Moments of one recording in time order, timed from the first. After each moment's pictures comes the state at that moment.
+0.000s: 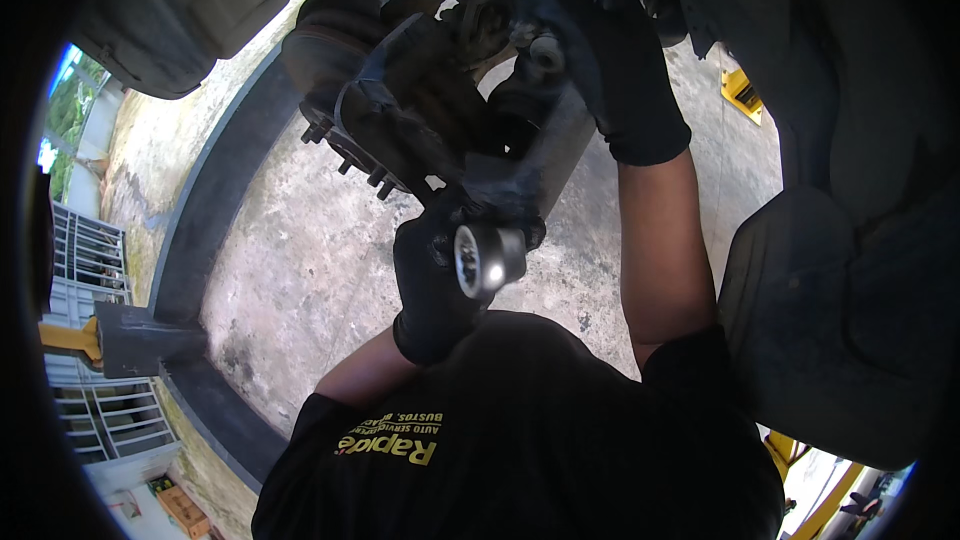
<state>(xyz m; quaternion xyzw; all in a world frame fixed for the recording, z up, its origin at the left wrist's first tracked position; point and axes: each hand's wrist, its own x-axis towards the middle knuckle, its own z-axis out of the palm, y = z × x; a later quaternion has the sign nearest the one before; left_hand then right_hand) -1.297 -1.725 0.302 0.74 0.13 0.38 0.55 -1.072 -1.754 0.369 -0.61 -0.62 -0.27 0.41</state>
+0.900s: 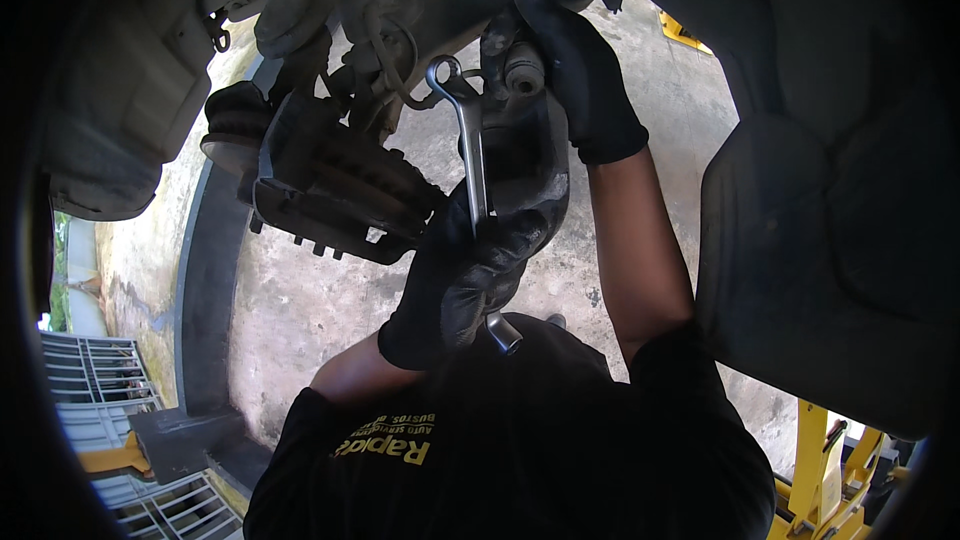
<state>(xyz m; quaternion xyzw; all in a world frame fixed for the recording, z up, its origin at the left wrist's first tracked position) -1.255 -1.724 0.299 0.34 0.02 0.00 0.94 -1.026 -1.796 0.312 -0.60 -0.34 0.10 0.72</state>
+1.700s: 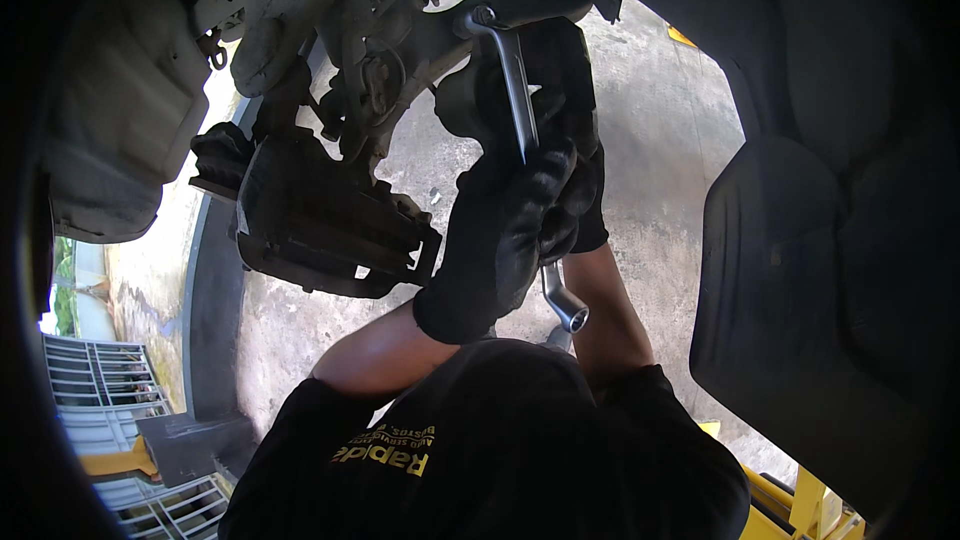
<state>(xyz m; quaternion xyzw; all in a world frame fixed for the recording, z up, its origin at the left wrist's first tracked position) -1.171 -1.750 0.319 0.33 -0.02 0.07 0.94 -1.024 -1.796 0.152 -0.51 -0.18 0.09 0.84</state>
